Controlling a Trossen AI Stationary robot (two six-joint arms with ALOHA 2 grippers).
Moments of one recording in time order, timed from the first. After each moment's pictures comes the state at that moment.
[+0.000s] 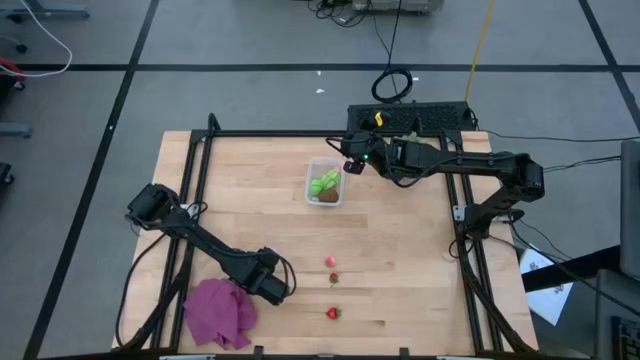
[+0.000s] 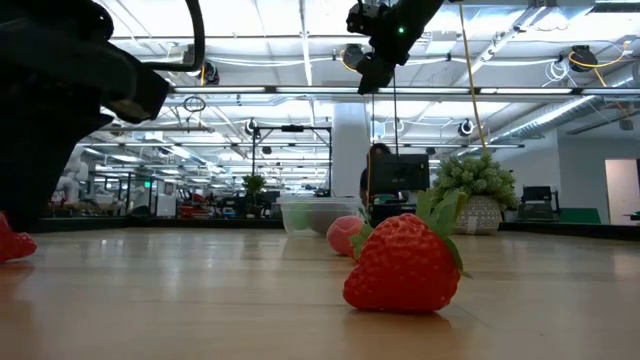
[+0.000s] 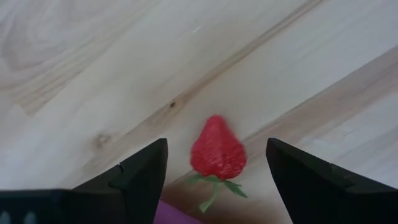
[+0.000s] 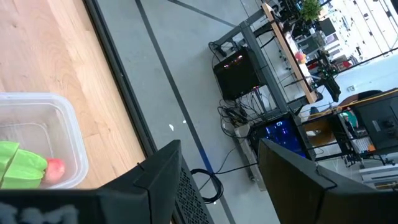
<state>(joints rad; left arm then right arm) -0.55 1.81 1.17 -0.94 0.01 -1.48 -0.20 1.54 1.32 -0.41 0.81 -0.41</state>
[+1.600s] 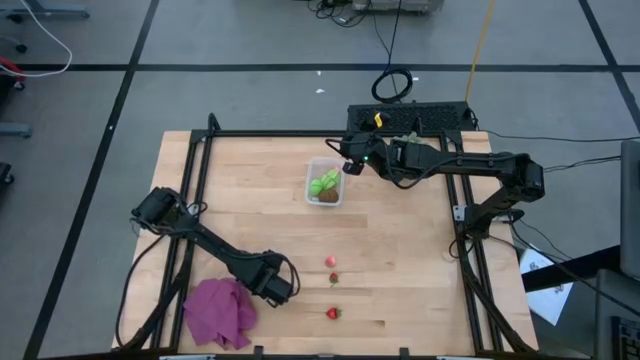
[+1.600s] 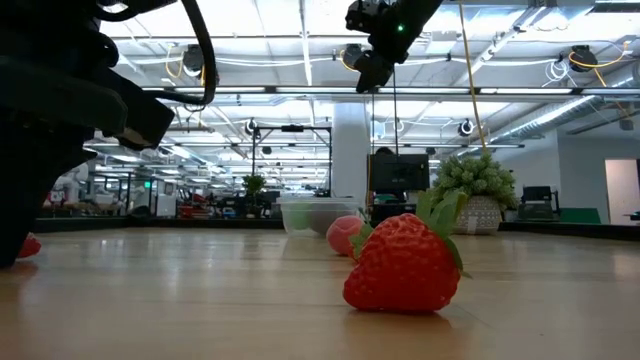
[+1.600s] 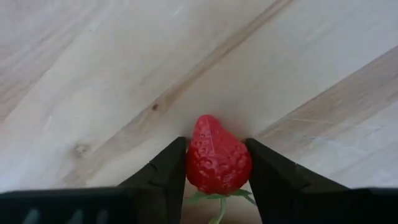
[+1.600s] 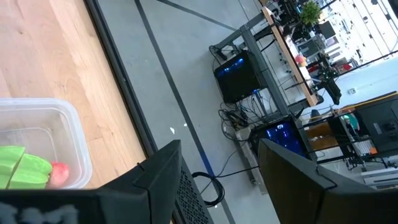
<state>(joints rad) -0.52 1.89 1.17 -0.93 0.06 -1.40 -0.19 1.54 1.32 -0.39 0.81 -0.41</state>
